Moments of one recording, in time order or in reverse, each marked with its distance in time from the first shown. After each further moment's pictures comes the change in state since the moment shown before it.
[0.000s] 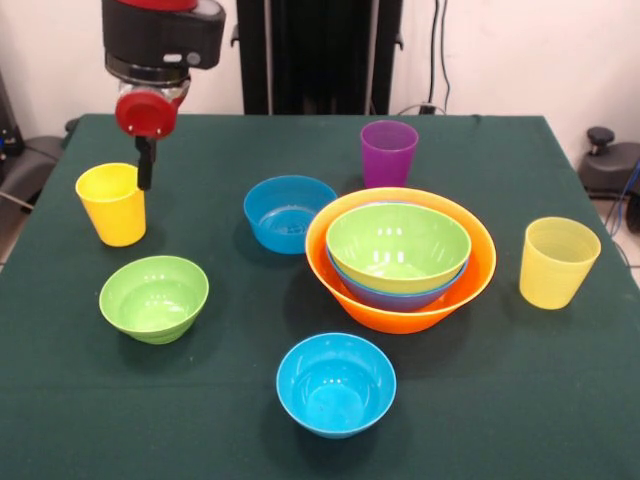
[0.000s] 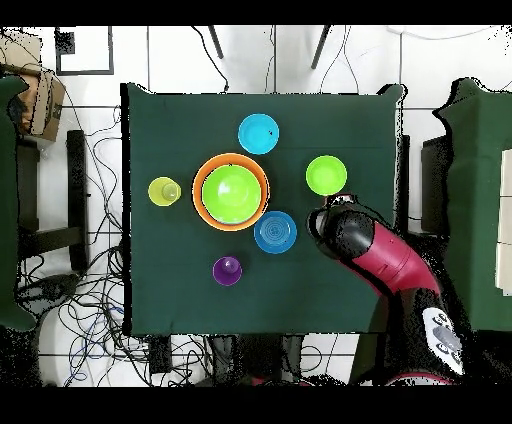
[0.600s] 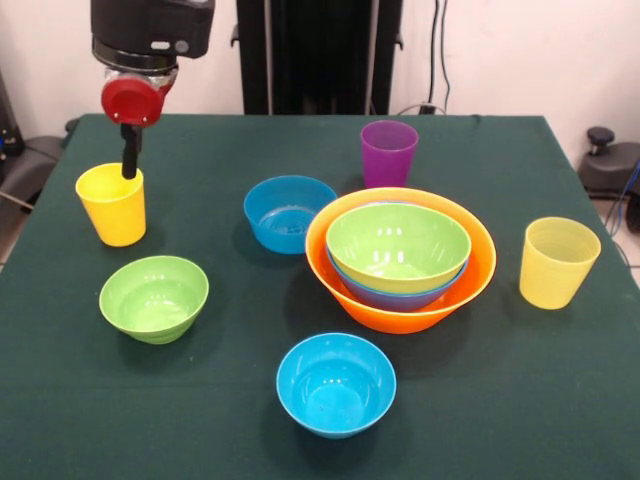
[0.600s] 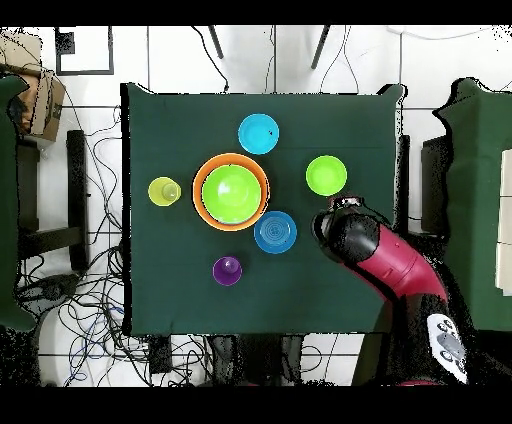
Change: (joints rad) arm 0.002 -0.004 -0.029 -0.002 -0.020 -0.010 0.000
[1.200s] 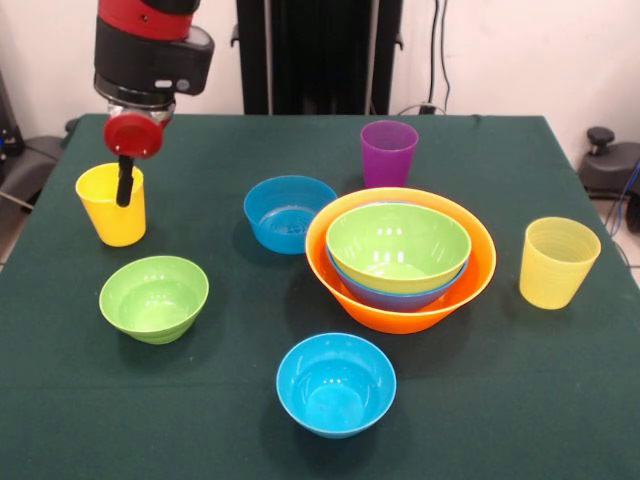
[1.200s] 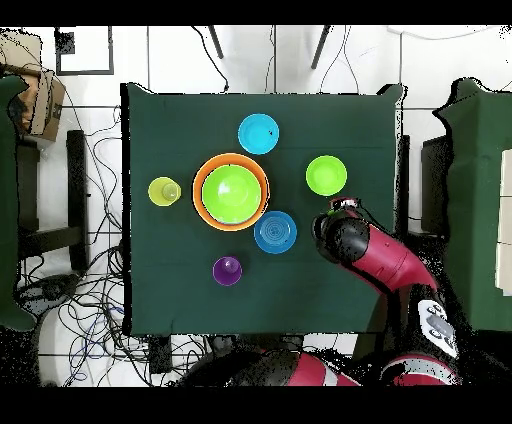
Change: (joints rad) arm -0.001 0.087 -0.006 -0.029 -0.051 -0.112 0.000
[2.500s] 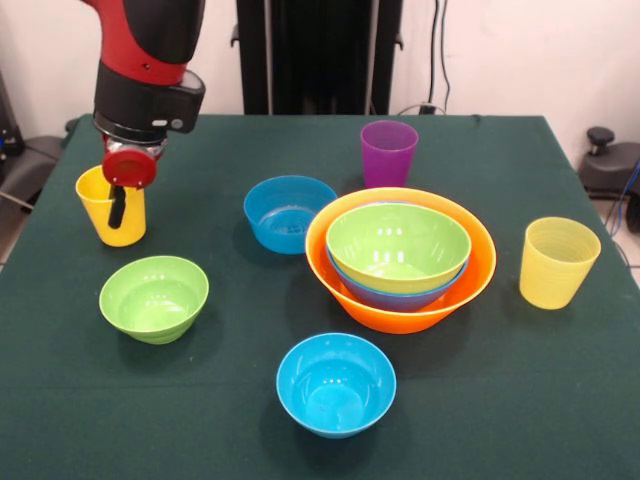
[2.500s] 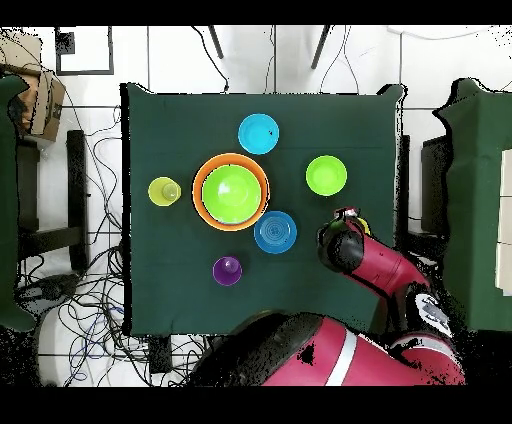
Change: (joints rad) arm -0.042 0.114 -0.001 -0.014 -0.078 -0.154 0.000
